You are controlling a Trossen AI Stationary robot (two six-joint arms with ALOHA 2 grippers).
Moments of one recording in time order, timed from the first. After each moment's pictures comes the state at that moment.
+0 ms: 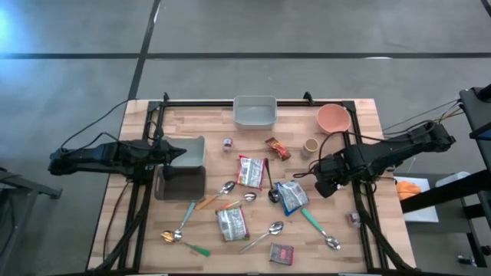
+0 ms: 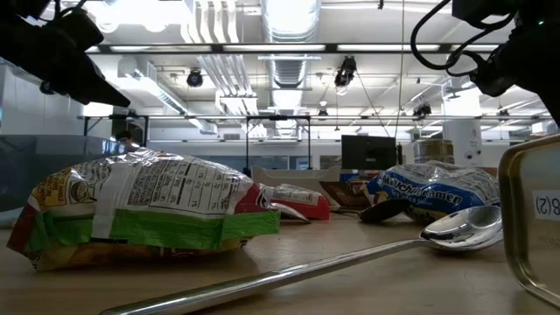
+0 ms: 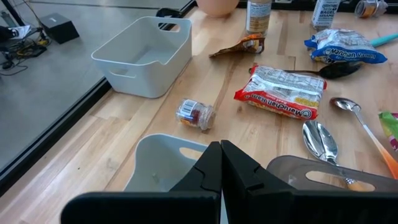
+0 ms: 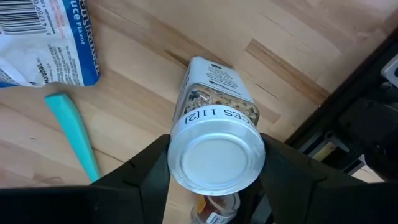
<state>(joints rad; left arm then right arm) 0.00 0.26 0.37 -0.60 -0.35 -0.08 0.23 1.13 0.80 -1.25 -0.13 1.28</state>
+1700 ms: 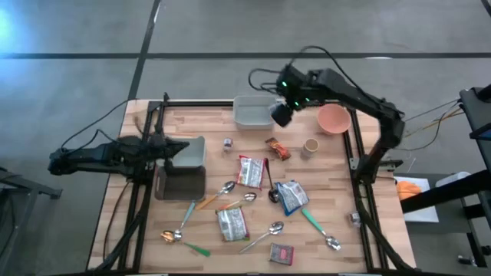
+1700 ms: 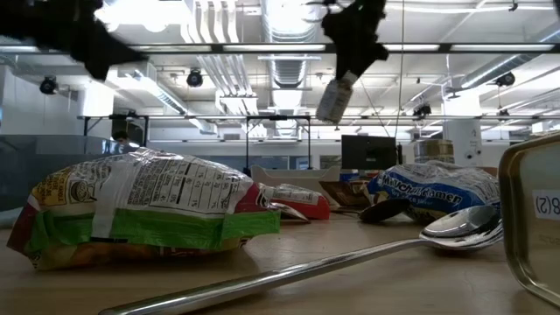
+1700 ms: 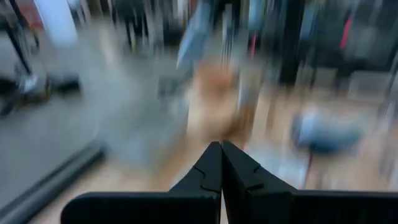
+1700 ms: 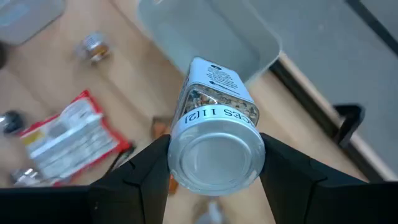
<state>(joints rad) 0.00 0.27 0.37 -0.22 -0.35 -0.05 -0.46 1.74 1.90 -1.30 0.13 0.24</state>
